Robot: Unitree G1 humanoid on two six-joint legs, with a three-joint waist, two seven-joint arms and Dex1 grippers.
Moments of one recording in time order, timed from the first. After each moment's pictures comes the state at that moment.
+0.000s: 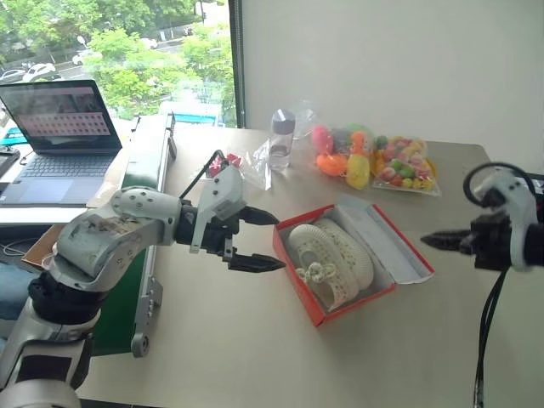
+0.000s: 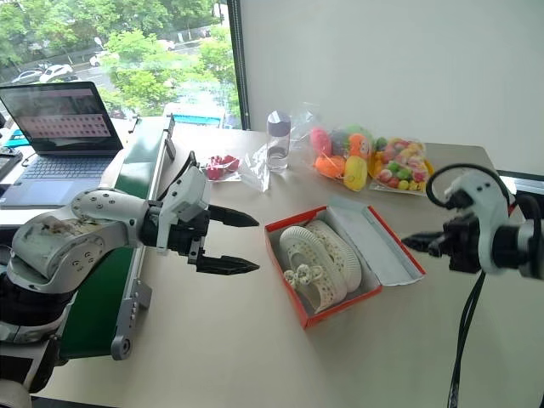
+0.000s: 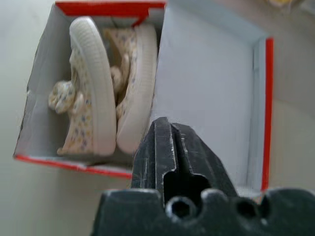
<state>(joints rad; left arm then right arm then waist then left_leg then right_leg) -0.72 0.79 -0.22 -0.36 -0.68 0.83 -1.08 -0.16 -1.05 -0.53 -0.51 0.58 1.52 1.01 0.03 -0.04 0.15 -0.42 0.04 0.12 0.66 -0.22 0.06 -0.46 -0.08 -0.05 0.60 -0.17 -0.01</state>
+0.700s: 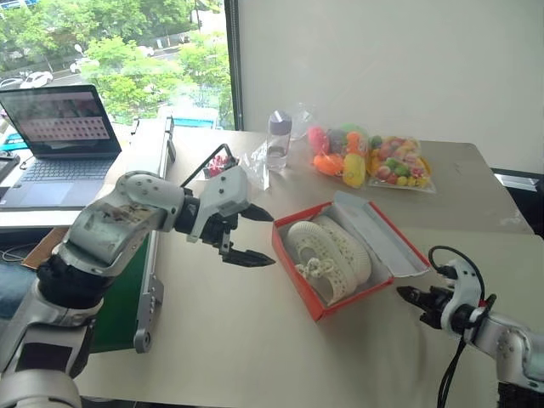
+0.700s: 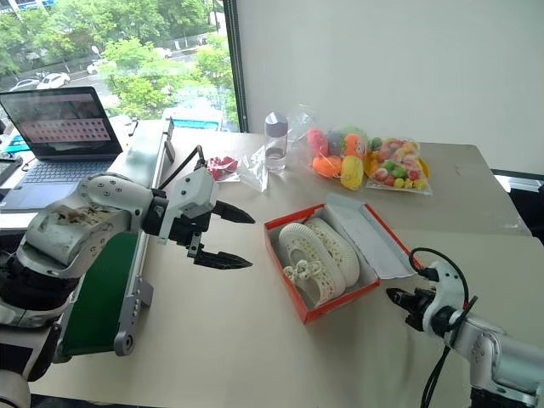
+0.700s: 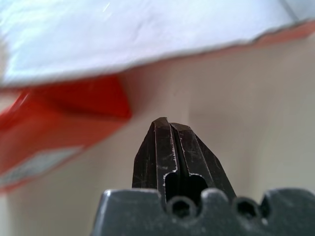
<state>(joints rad) -0.76 0.83 -0.27 -0.32 -0.51 0.78 -1.19 -0.03 -0.45 -0.52 -0.13 0.44 1.07 0.54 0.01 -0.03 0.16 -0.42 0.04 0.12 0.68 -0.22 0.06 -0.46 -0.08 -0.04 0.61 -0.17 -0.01</state>
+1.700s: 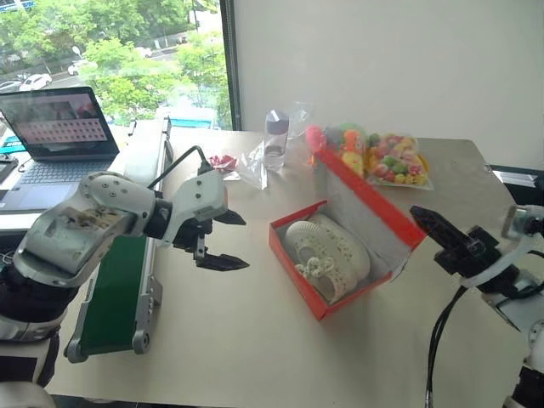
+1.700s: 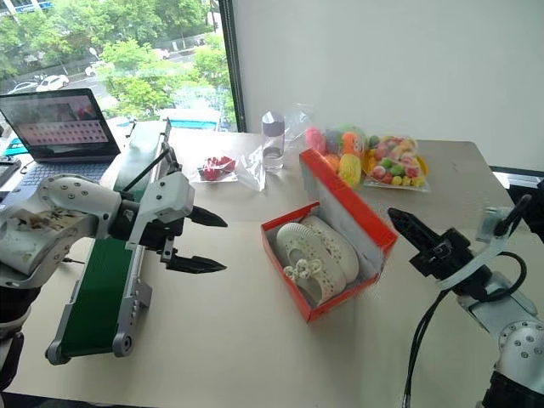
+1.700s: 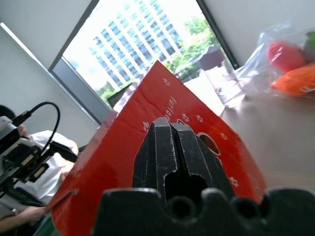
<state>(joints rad) -0.70 0.99 -0.21 -0.40 -0.52 0.87 -1.19 -0.11 -0.53 -0.62 -0.30 1.17 0.93 0.65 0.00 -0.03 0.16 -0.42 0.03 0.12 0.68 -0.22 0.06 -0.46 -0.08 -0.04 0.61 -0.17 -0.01</state>
